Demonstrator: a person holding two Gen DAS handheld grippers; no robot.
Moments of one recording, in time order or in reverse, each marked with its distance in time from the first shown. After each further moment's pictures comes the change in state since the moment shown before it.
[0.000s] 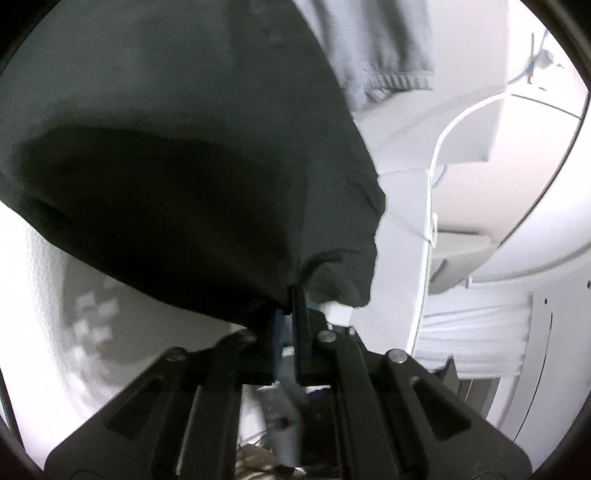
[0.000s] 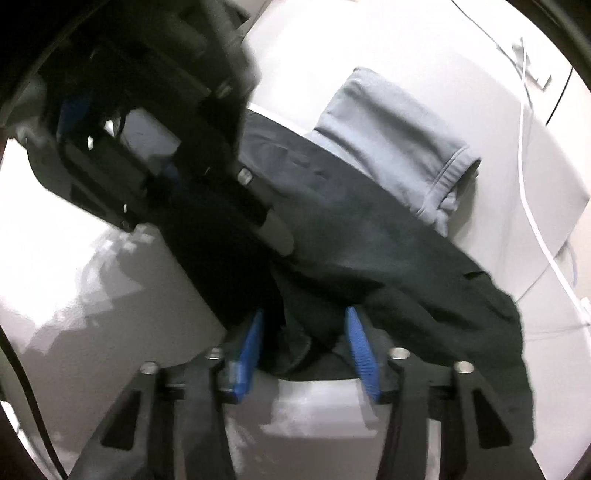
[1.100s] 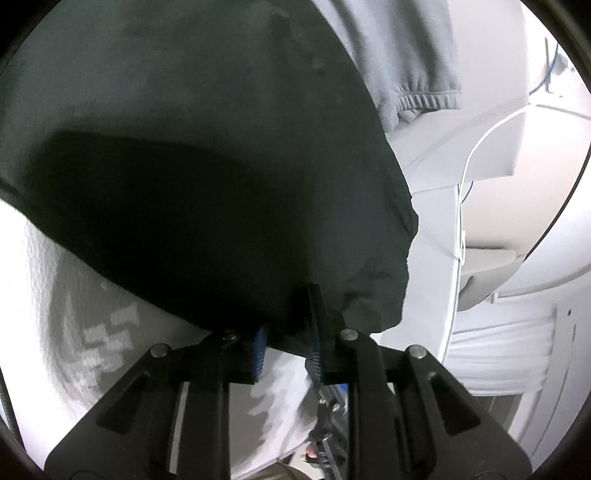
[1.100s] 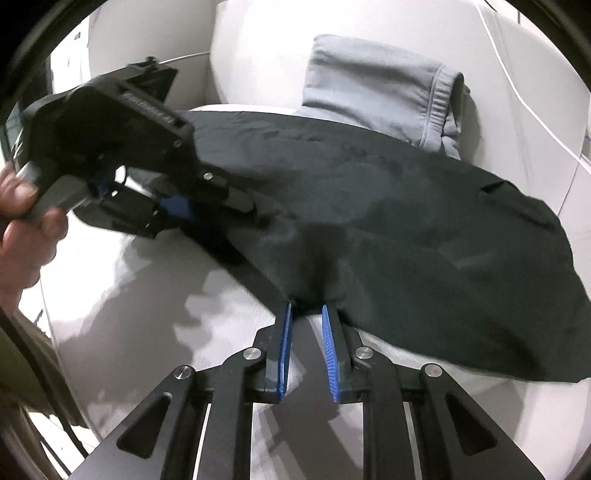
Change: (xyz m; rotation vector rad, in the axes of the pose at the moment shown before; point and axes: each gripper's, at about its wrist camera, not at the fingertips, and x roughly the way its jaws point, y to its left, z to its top) left arm -0.010 0.014 0.006 0.006 -0.068 0.090; right arm -0.027 -0.023 -0.032 0.115 0.017 0.174
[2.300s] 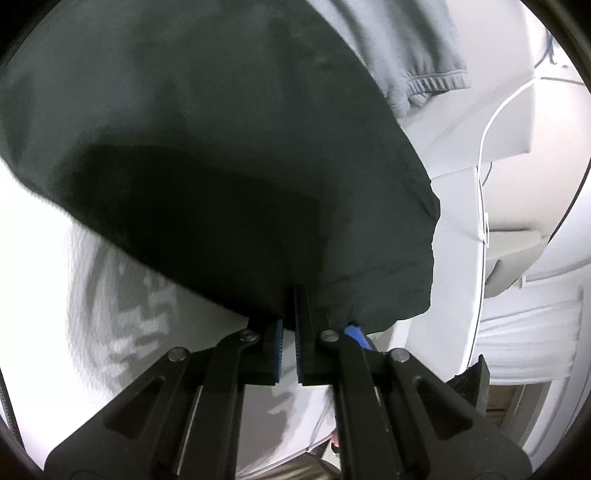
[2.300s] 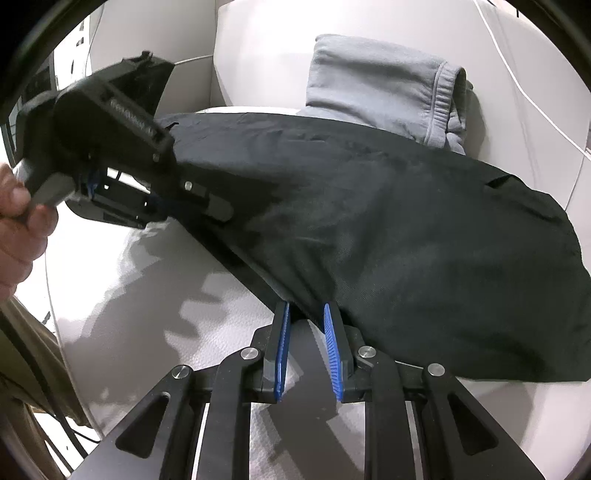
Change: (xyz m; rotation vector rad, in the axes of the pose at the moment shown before) left arm -0.005 -0.007 -0.008 0.070 0.003 0.125; right arm 0.017 -0.007 0.001 0.076 0.004 0.049
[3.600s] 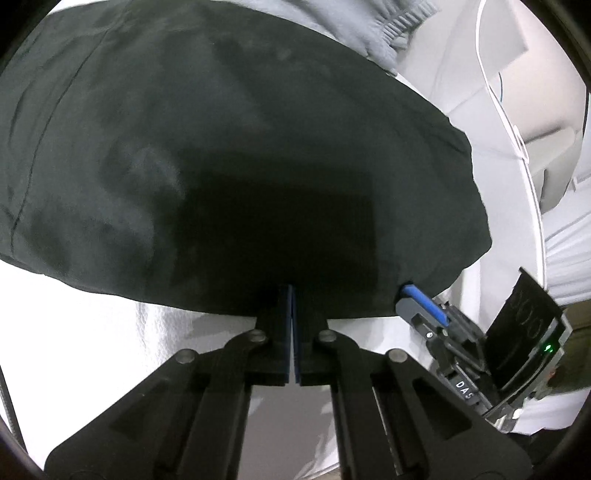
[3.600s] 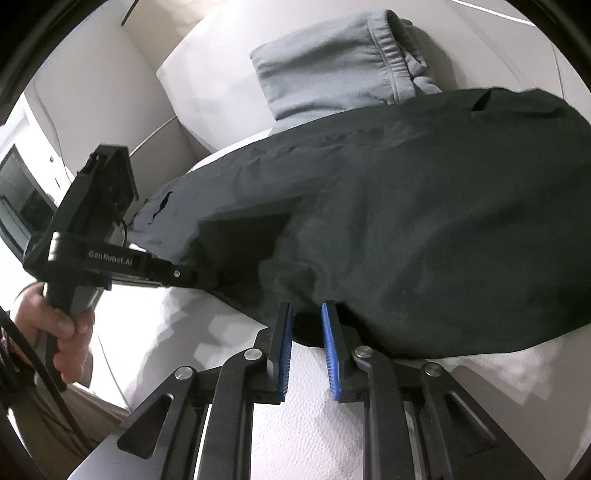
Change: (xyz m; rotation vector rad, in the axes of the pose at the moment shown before) left arm -0.014 -0.027 0.010 0.382 0.065 0.275; right arm 0.016 -0.036 0.001 0.425 -0.036 0.228
